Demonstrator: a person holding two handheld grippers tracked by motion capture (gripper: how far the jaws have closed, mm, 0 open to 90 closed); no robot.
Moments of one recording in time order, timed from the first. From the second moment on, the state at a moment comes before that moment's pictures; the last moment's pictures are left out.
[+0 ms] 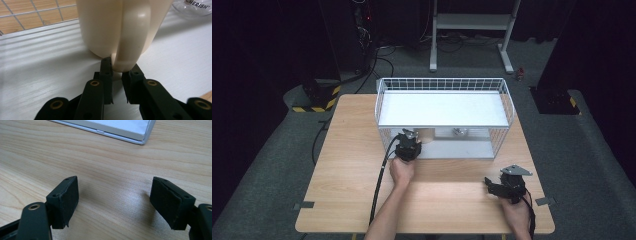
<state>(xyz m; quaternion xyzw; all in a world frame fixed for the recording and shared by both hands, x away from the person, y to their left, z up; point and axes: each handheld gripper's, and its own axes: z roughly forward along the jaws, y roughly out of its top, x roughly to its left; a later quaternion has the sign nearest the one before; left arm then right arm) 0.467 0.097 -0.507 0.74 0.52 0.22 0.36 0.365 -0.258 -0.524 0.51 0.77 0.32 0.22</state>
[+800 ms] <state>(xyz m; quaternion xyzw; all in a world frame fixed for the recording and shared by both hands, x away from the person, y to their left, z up) 0.438 0.113 -0.488 0.74 0.50 0.22 0.40 0.365 -0.258 -0.524 0.51 0.77 0.32 0.22</state>
